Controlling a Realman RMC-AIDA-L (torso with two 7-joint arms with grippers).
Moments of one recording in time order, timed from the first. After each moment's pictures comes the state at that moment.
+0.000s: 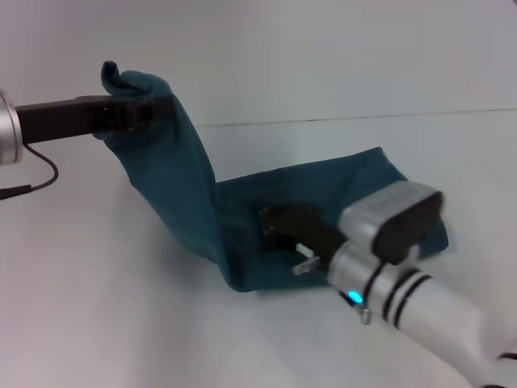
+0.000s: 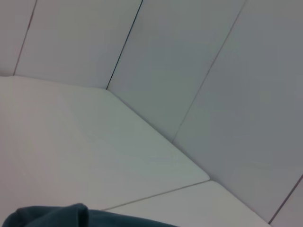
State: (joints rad) left arm -0.58 -2.16 0.80 1.25 2.02 1.41 -2.25; right arm 0.73 2.11 0.08 0.37 -1.79 -0.84 0.31
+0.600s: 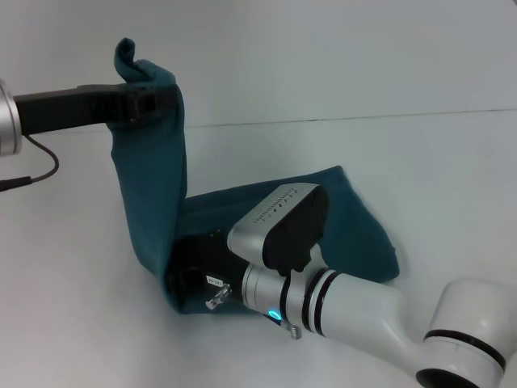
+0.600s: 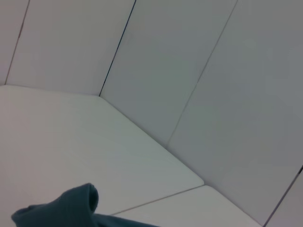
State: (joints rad) left arm -0.58 -2.17 0.80 1.28 2.01 1.42 -2.25; right arm 0.90 2.12 0.09 0.52 -1.92 -0.61 0.31
